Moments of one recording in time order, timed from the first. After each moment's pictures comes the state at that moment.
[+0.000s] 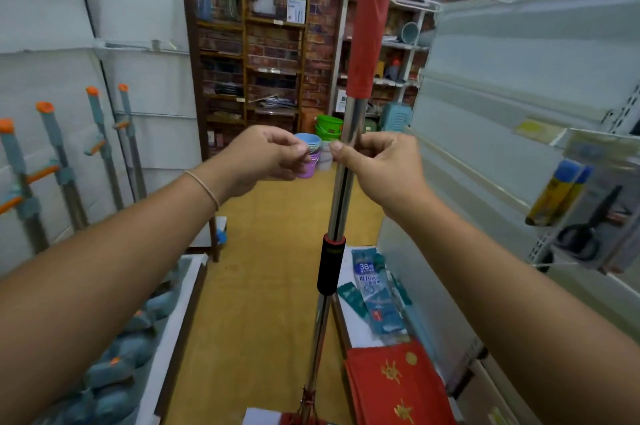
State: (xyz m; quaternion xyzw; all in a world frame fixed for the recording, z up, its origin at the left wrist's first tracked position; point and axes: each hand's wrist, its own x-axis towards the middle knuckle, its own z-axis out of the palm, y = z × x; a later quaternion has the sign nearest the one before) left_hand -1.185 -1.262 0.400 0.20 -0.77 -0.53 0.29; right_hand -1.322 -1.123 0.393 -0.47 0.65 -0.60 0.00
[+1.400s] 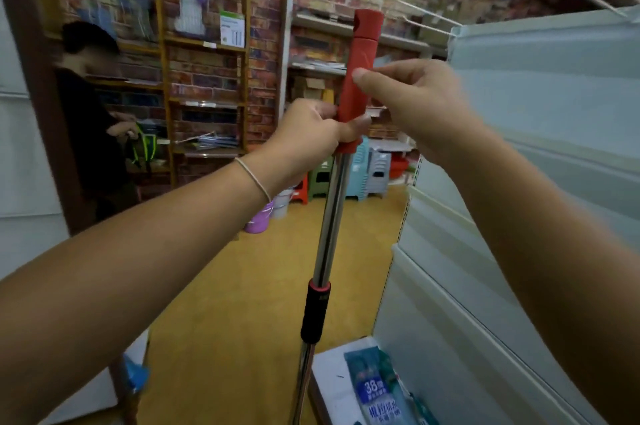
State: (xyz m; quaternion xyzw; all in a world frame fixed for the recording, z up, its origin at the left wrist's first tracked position) left_hand -1.570 -1.705 0.473 0.03 -0.74 -0.57 0.35; right_hand -1.626 -1.575 0.519 -0.44 0.69 -0.57 -0.08
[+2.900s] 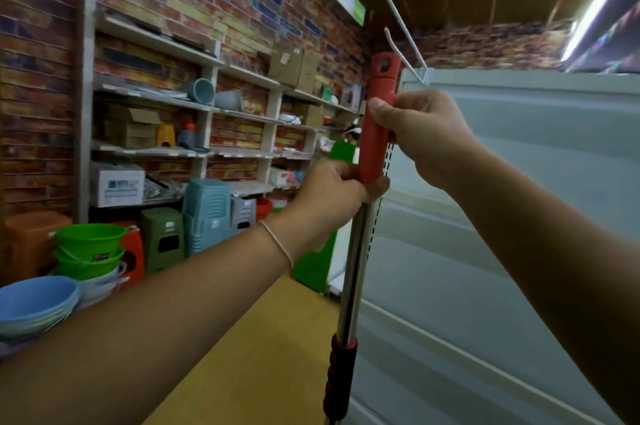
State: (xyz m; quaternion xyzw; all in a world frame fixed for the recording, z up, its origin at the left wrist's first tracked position) left_hand -2.044 -1.930 0.502 -0.17 -0.70 -0.68 0.17; right_hand -2.036 -1.822 0.584 -0.19 0.79 -0.52 -0.27
